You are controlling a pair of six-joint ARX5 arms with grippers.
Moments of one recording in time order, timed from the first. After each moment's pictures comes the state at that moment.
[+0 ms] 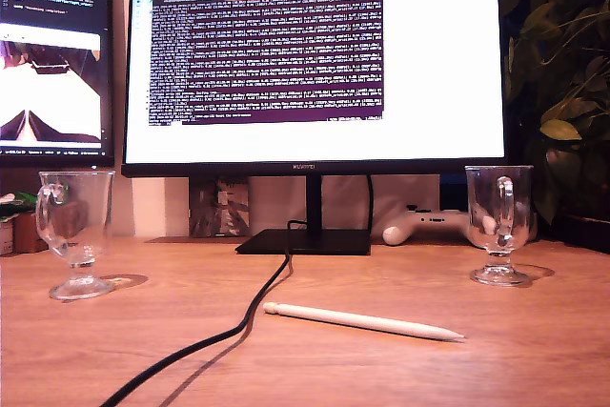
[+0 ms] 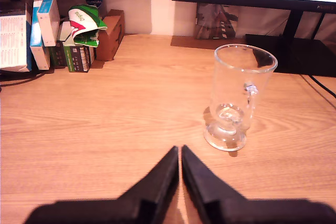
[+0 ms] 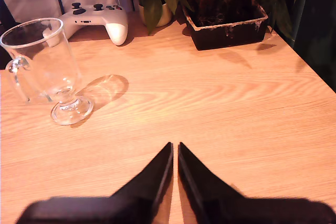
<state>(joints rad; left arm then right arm) -0.03 0.00 0.04 -0.30 0.07 -0.13 -0.03 0.01 0.08 -0.41 0.06 0.08</state>
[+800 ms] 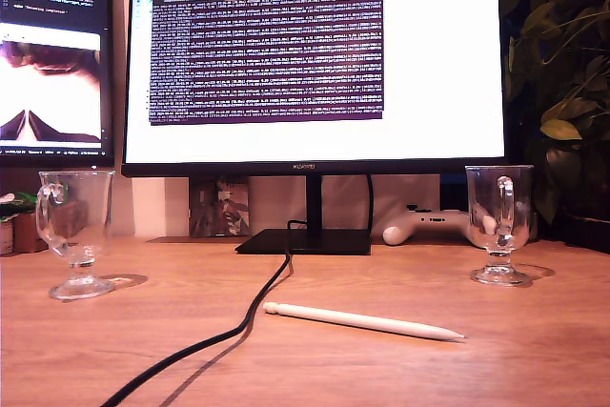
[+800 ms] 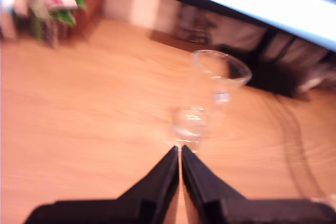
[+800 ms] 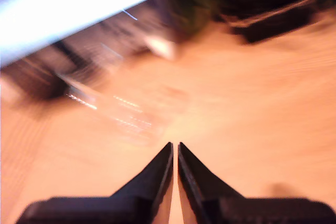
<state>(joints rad) -0.03 0.00 0.04 -0.28 0.20 -0.48 -0.03 0.01 0.08 -0.33 -0.13 0.46</state>
